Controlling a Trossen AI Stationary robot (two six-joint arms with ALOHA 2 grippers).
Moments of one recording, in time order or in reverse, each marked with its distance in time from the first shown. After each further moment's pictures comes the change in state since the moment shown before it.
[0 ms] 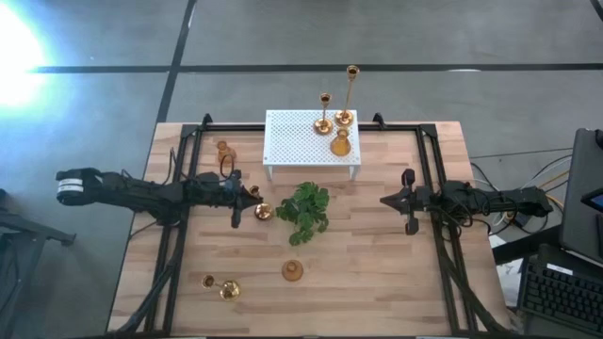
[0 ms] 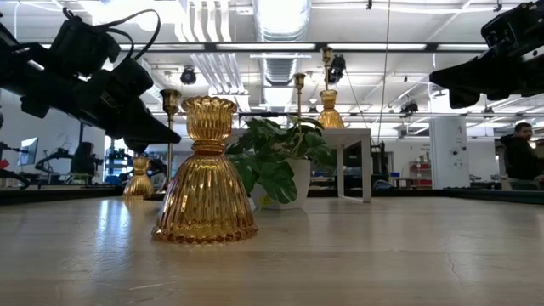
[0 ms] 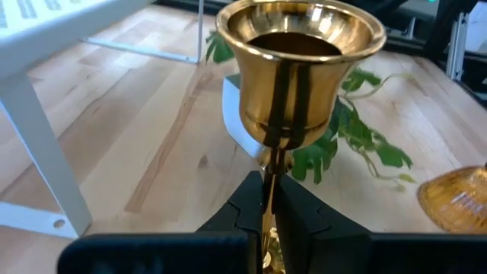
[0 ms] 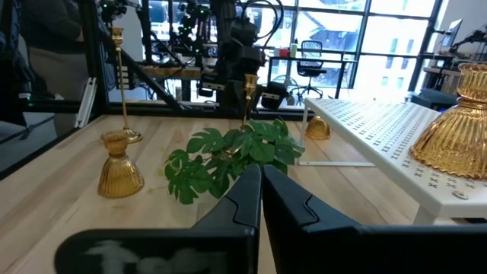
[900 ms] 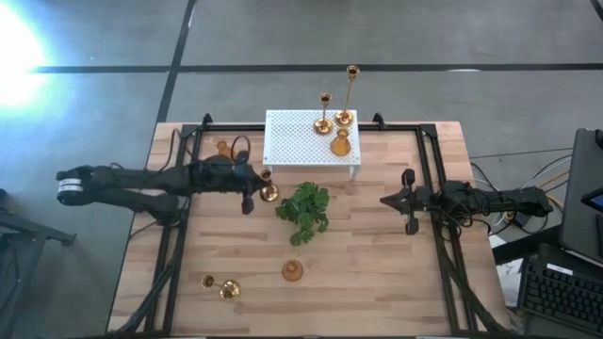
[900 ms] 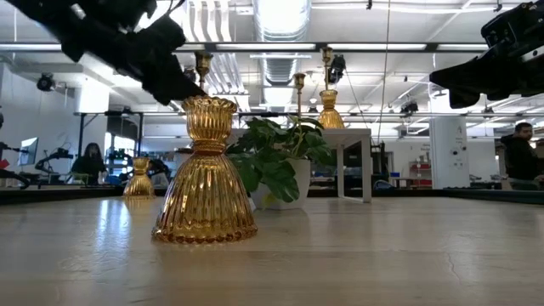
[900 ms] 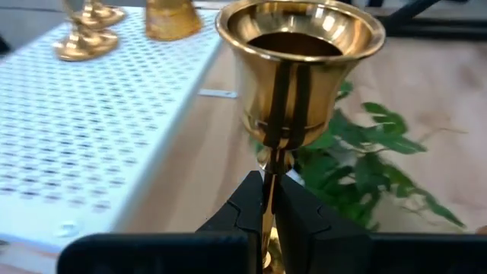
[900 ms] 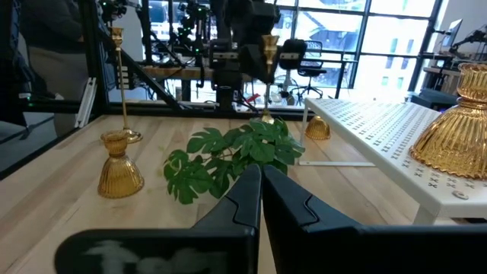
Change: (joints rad) left arm 0.000 0.000 0.421 -0.522 -0.137 0.151; right arm 0.000 0.000 0.000 0.000 0.000 0.000
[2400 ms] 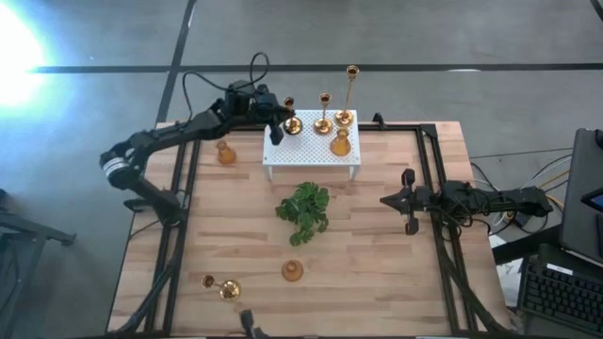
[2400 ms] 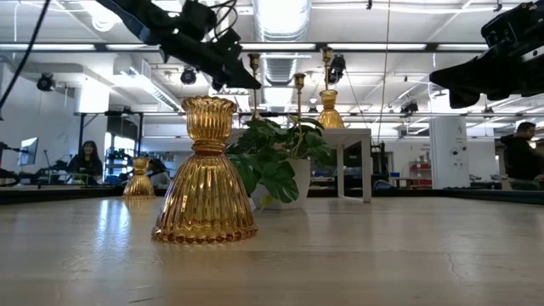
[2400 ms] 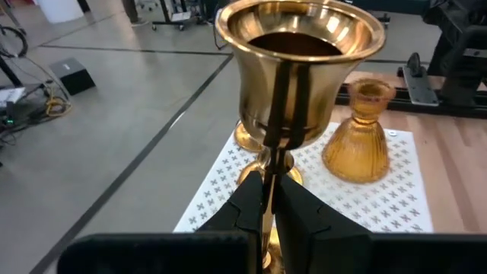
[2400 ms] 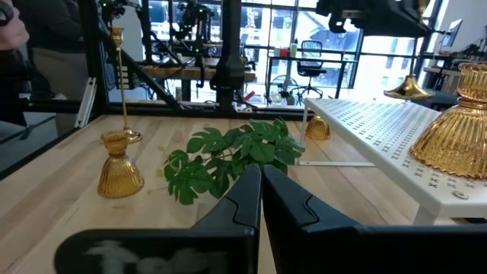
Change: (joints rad) left arm 0.471 0.501 0.617 -0.005 0.285 0.184; right arm 0.000 0.000 0.000 0.000 0.000 0.000
